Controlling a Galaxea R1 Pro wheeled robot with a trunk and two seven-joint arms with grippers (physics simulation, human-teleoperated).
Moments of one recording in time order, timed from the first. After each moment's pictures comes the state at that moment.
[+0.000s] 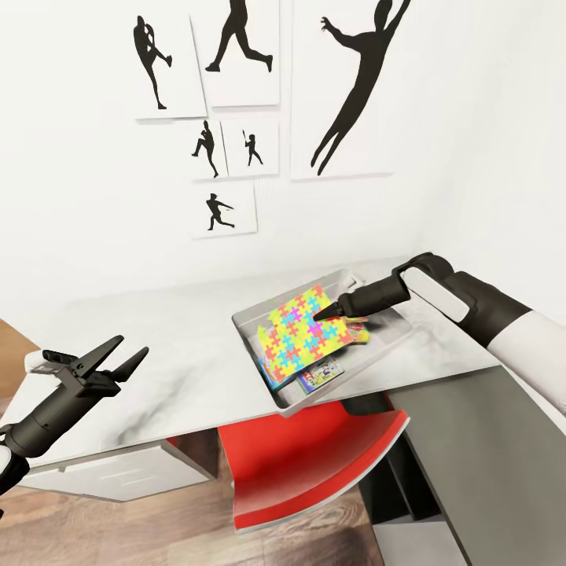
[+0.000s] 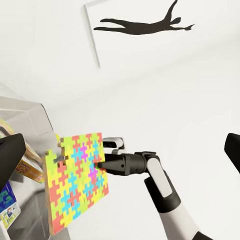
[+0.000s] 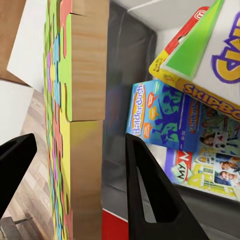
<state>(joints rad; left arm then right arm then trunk) -0.21 0.43 0.15 -1.61 1.53 0.65 -0.63 -1.39 -0.41 0.98 -0.96 -1.11 1.05 0.57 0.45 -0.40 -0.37</state>
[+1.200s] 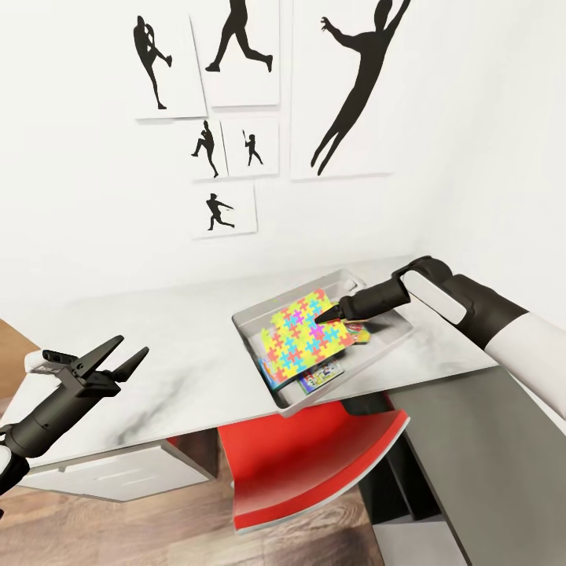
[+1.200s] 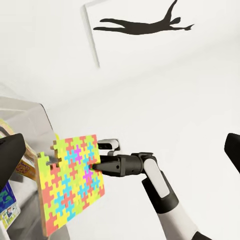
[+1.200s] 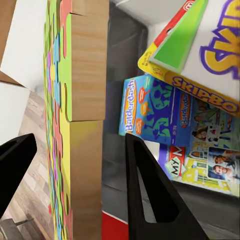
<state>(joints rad) -0.21 0.43 0.15 -1.61 1.53 0.65 -0.63 -1.38 -0.40 0.98 -0.93 -1.10 1.05 0.57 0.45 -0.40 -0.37</state>
